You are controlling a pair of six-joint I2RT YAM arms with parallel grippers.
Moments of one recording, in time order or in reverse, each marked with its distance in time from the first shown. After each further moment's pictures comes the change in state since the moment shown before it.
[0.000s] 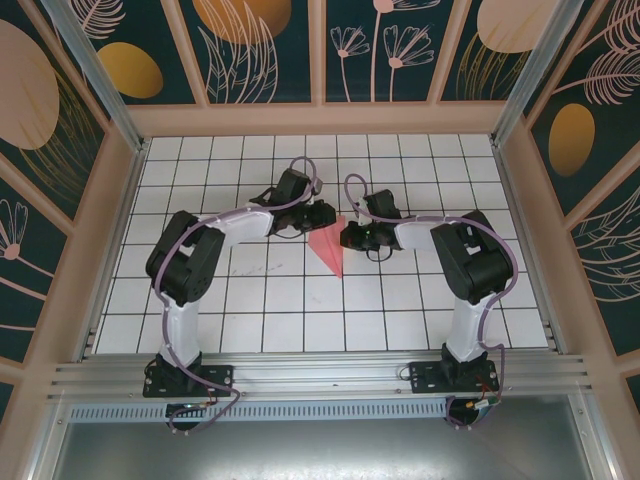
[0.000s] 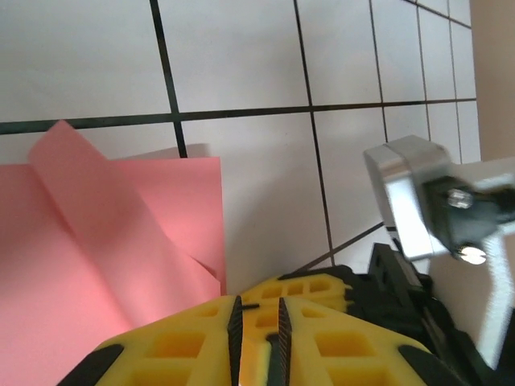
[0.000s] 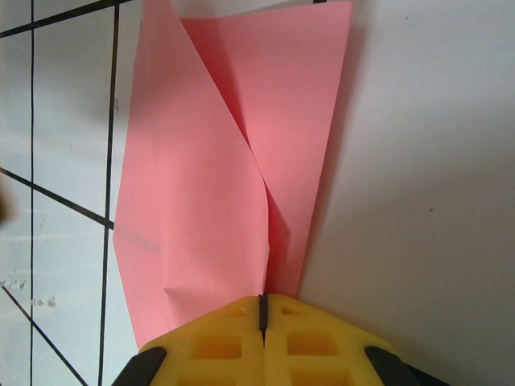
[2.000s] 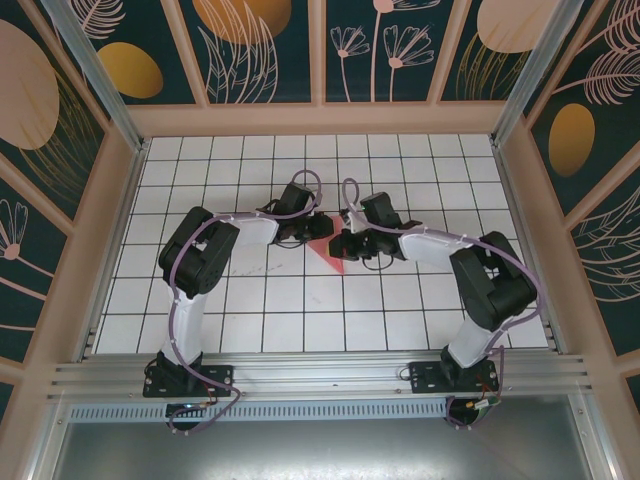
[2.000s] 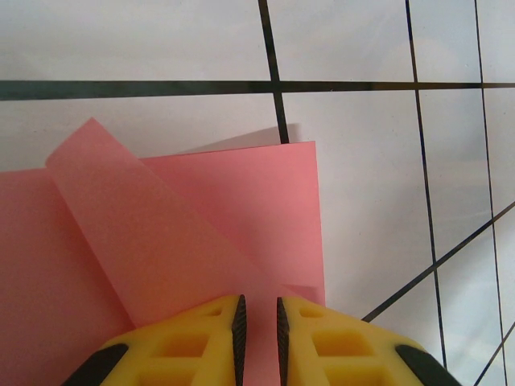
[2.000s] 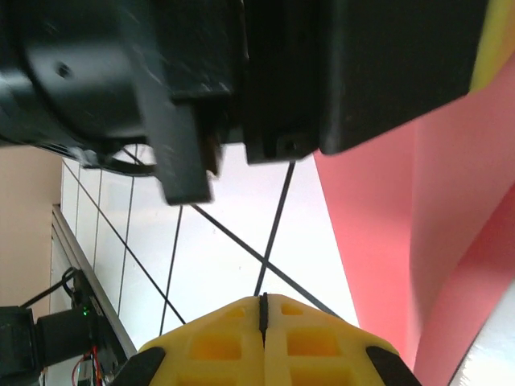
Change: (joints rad) left arm -0.002 0.082 -0.066 0.104 -0.066 0.040; right arm 0.084 -0.195 -0.072 -0.083 -0.195 0.027
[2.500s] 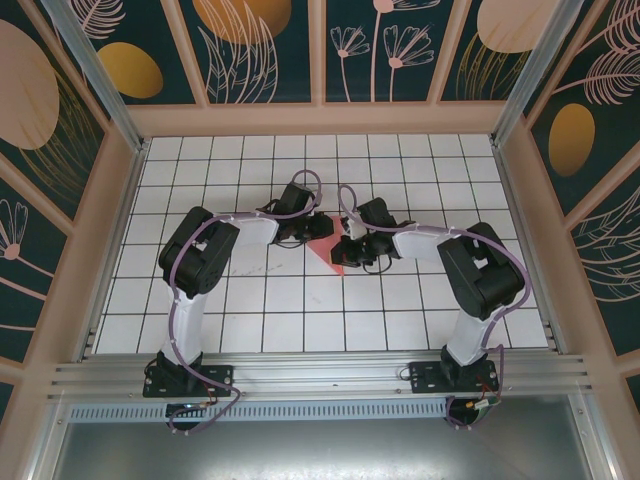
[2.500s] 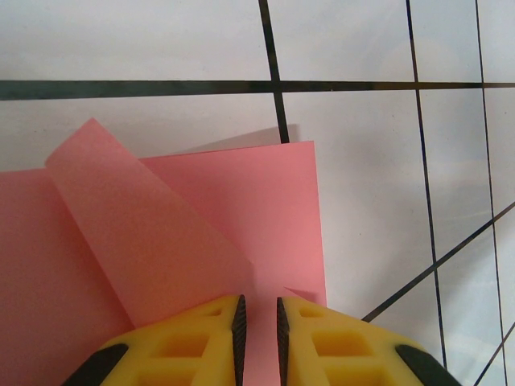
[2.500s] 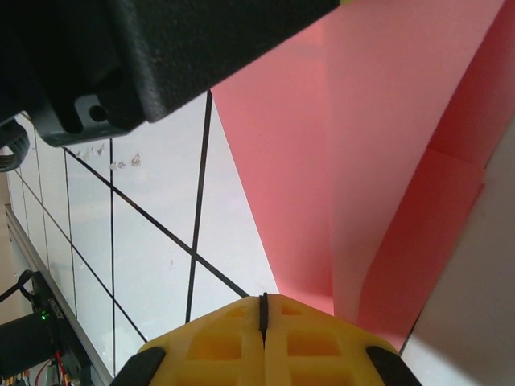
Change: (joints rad) left arm 0.000 0.000 0.002 -0.003 0.000 0.000; right arm -0.002 0.079 0.017 -0.060 0.035 -0.019
